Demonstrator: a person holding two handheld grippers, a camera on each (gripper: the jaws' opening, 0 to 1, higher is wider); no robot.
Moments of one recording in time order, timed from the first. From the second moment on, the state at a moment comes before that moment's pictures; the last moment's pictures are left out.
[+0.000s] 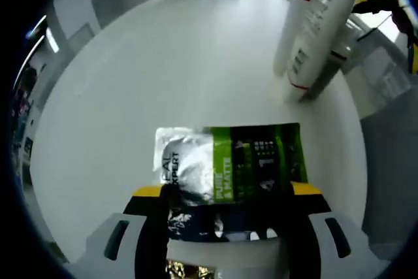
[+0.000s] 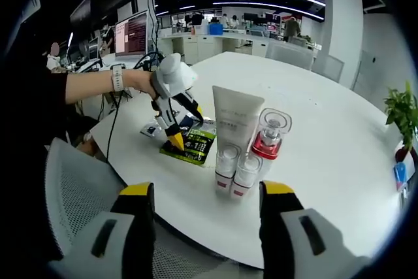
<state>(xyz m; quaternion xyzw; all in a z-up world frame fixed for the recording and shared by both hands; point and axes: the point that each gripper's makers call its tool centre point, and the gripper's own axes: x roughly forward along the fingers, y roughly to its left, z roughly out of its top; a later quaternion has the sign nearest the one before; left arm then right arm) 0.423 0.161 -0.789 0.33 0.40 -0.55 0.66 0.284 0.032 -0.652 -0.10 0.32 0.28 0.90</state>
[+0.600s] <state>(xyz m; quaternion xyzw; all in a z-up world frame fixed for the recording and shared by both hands) 0.417 0.169 -0.787 0.35 0.40 -0.56 0.64 0.283 0.054 -0.647 -0.10 0.32 0.30 0.89</state>
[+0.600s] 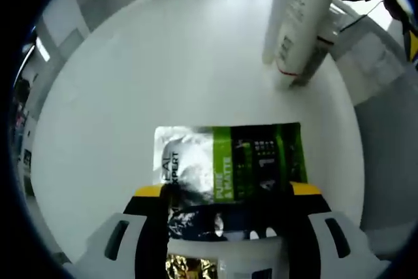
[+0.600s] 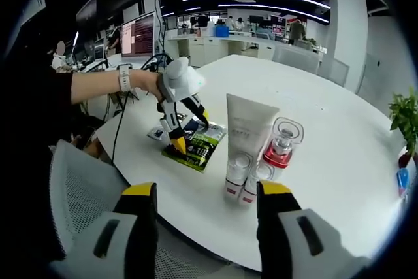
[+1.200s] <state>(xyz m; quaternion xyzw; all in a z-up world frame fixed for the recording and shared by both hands) 0.416 0.201 -0.770 0.27 0.41 -0.51 0.70 0.305 0.109 -0.665 -0.14 0.31 0.35 0.87</state>
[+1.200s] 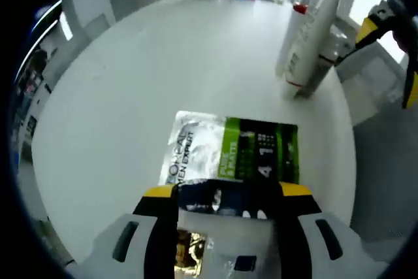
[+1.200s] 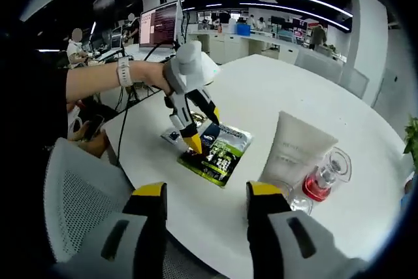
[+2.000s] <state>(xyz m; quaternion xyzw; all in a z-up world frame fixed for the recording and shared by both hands) 0.398 0.227 -0.768 0.15 0.42 -0.44 0.78 0.351 0.149 -0.725 -0.19 0.32 0.31 0.87</state>
